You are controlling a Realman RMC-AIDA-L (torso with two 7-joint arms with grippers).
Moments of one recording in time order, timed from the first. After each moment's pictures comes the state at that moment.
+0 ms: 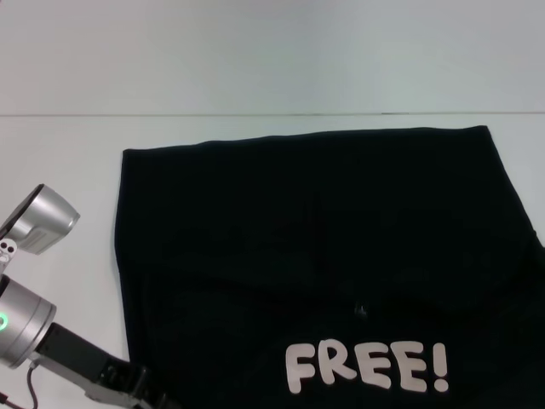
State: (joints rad) left arm -0.69 -2.05 0.65 0.67 2.67 1.83 -2.38; right arm 0.56 1.97 -0.65 -0.99 -2.77 -1.82 2.52
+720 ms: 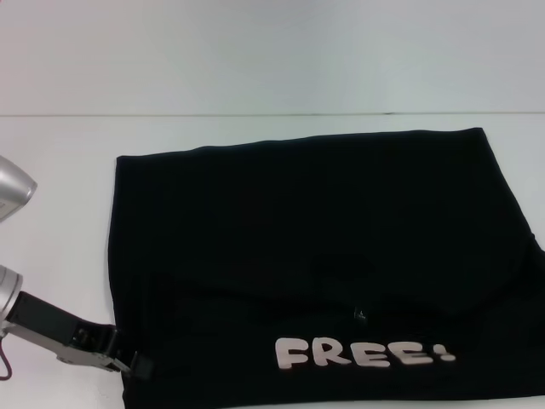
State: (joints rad) left arm -0.68 -2.03 0.56 0.76 2.70 1.82 -2.38; right arm 0.56 1.94 -0.60 -0.99 -2.77 -1.81 2.51
